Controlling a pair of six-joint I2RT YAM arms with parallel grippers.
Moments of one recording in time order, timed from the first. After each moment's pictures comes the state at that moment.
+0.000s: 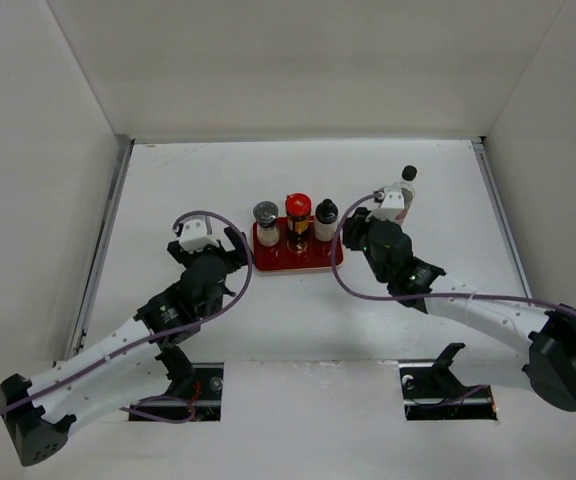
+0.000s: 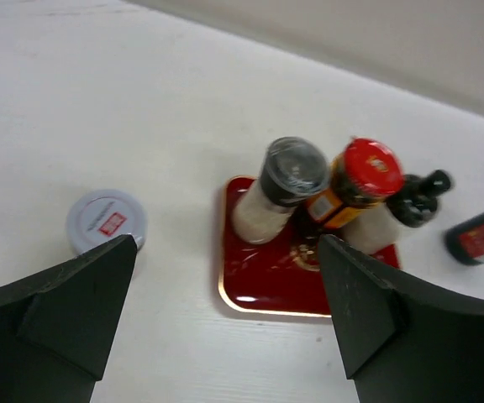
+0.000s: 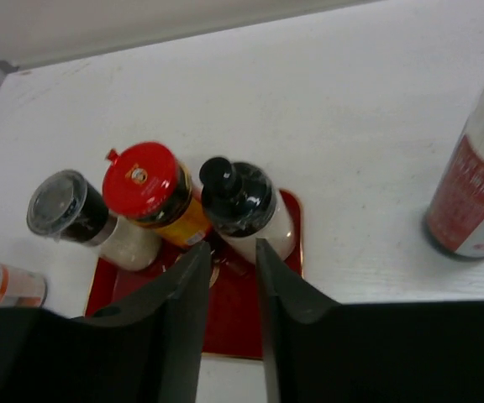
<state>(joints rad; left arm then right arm) -0.92 0.69 0.57 -0.09 -0.91 -0.52 0.76 1.20 0.74 0.24 0.54 0.43</state>
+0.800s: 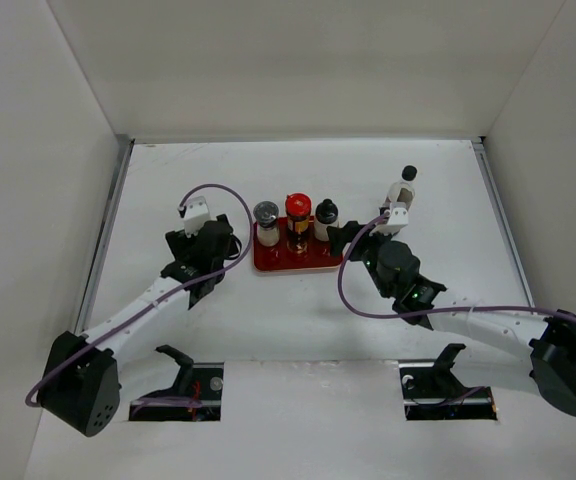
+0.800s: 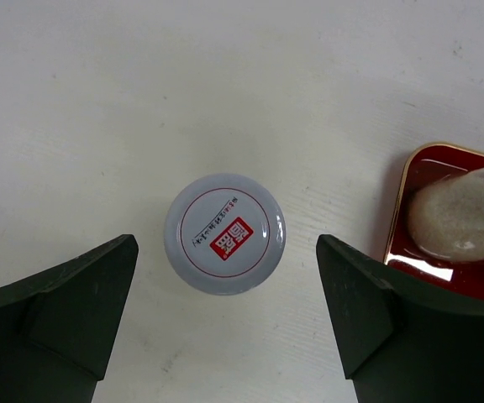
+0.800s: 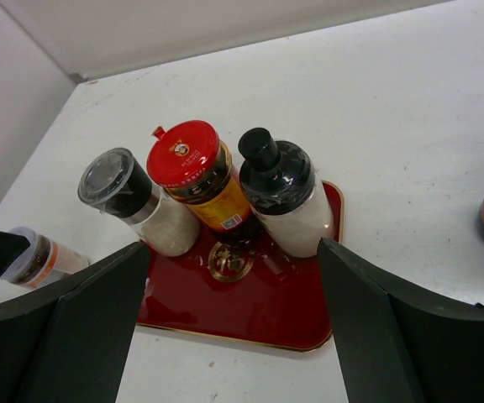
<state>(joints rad) -0.51 1.09 0.62 -0.19 -0.72 -0.53 0.82 1.13 0.52 0.53 0.51 0.44</state>
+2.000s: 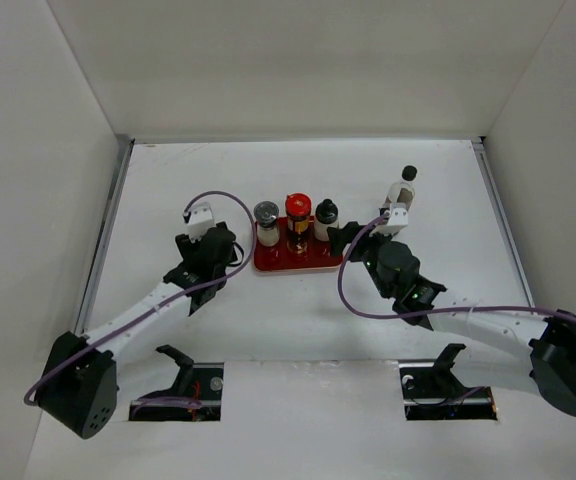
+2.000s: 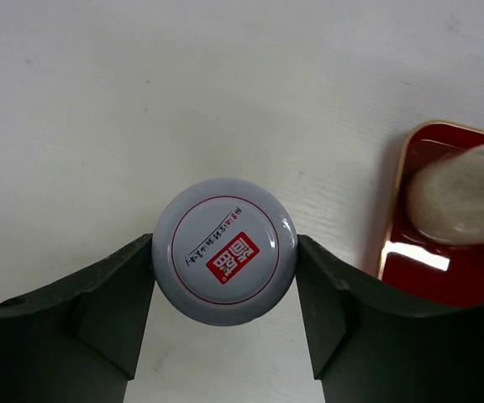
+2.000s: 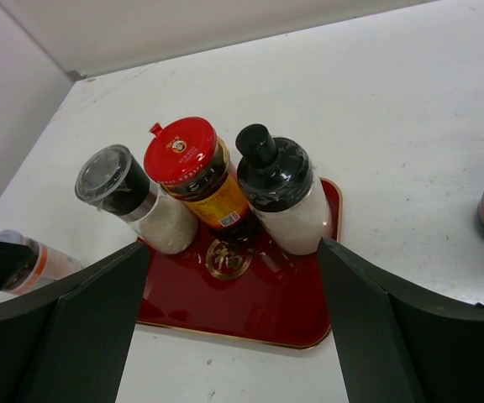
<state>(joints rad) -0.51 1.12 0.56 -0.11 -0.70 -0.53 0.82 1.13 0.51 0.53 0.51 0.44</state>
